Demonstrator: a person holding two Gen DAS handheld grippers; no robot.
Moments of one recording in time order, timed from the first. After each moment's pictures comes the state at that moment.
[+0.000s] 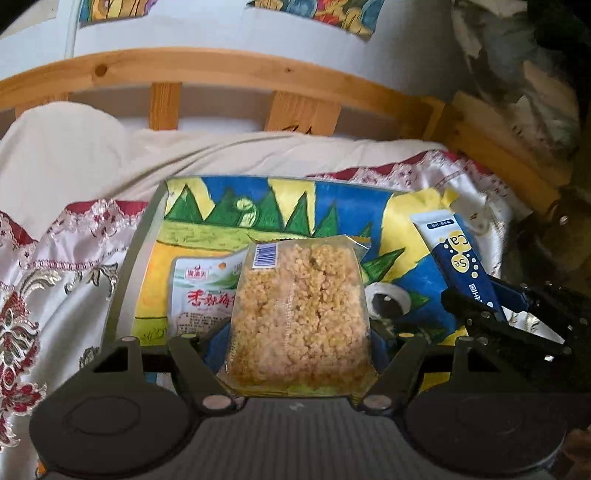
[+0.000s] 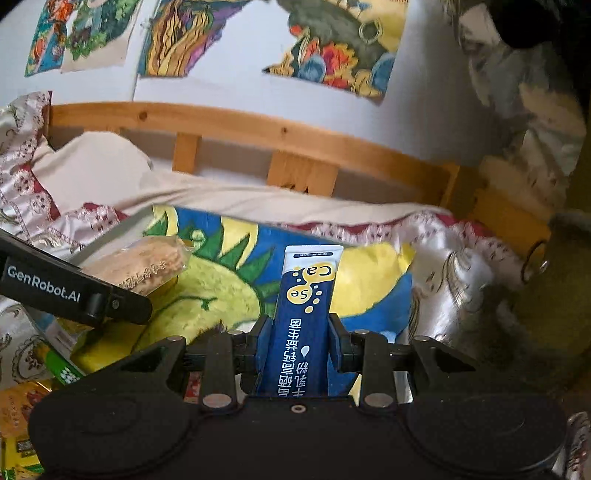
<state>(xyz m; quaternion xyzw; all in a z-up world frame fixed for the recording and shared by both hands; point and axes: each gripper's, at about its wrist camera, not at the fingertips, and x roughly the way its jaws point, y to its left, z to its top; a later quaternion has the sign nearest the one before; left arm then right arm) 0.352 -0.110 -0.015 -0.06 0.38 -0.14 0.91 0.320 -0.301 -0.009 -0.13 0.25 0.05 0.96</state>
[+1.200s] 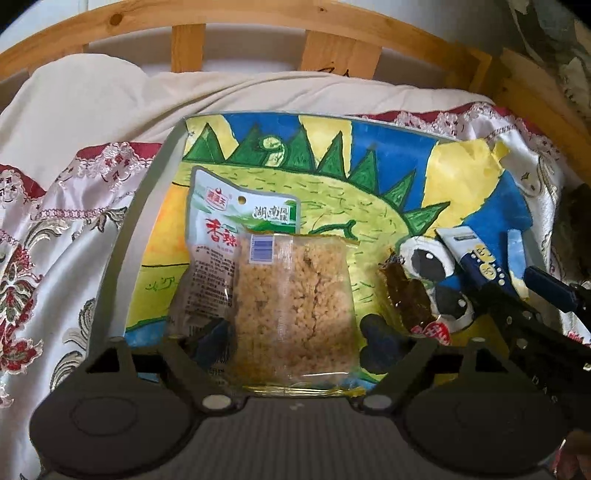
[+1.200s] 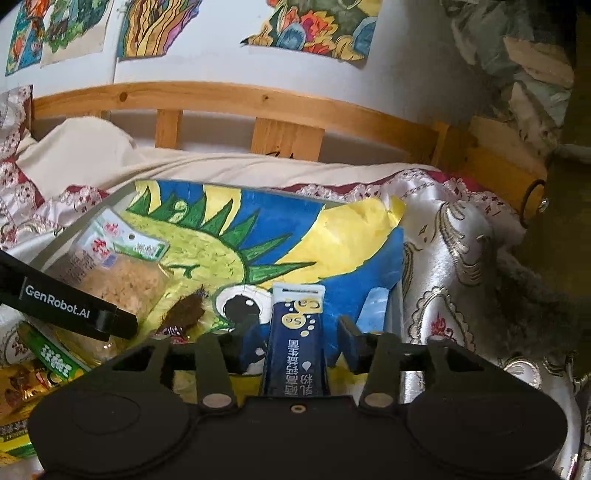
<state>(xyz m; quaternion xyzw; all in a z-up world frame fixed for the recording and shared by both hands) 0.363 -0.122 -0.037 -0.05 0.46 -0.07 0.89 0.320 -0.317 -0.026 -0.10 0.28 0.03 0.95</state>
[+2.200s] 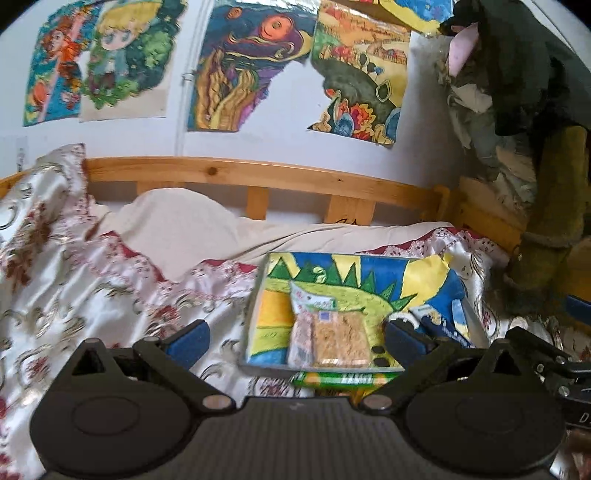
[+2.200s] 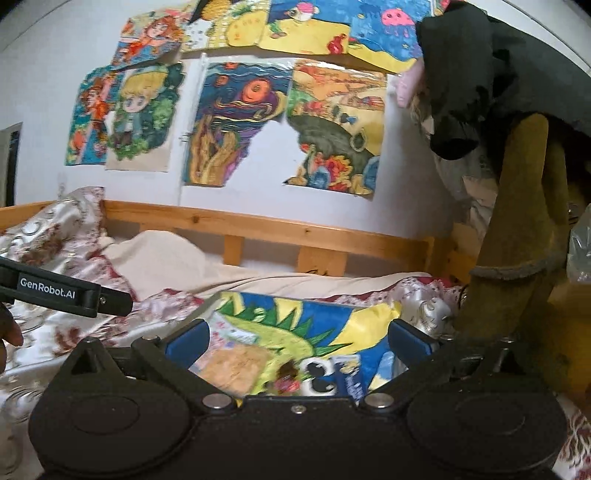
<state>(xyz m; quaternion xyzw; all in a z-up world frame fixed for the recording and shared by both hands) 0.165 -0.038 0.062 -0.05 0.24 -0.05 0.97 0.128 -0.274 0.071 -0.07 0.13 0.08 0.99</state>
